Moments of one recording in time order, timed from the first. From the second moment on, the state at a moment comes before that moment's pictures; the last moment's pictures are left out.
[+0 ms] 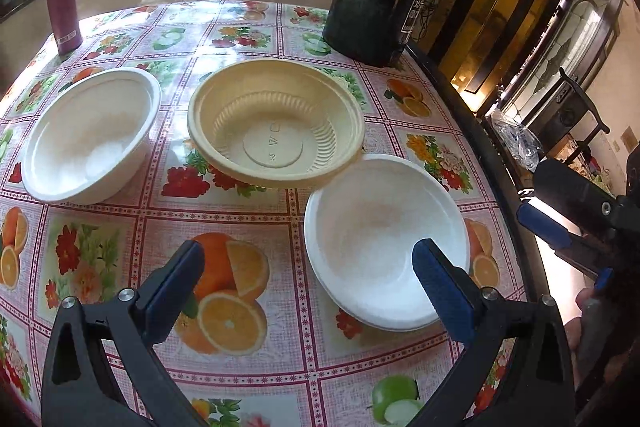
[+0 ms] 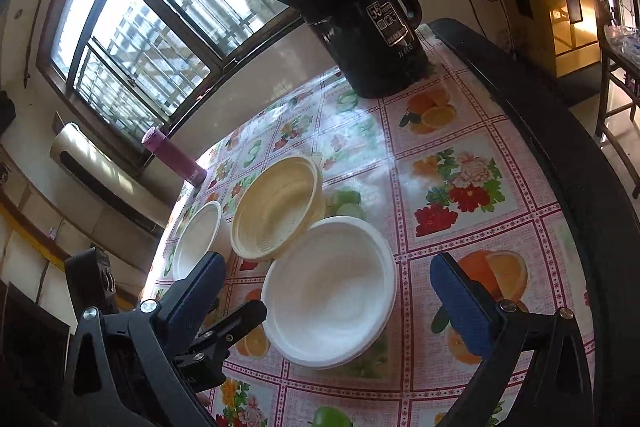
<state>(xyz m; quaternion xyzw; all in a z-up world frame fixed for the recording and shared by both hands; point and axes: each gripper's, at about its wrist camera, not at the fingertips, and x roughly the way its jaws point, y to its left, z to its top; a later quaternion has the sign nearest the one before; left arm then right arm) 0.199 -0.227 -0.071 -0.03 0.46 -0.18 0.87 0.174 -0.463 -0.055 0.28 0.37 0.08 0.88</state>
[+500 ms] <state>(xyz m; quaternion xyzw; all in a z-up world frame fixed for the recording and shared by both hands) 0.204 -0.216 -0.091 0.01 0.44 -0.14 0.89 0.187 -0.463 -0.087 0.30 0.43 0.04 0.85</state>
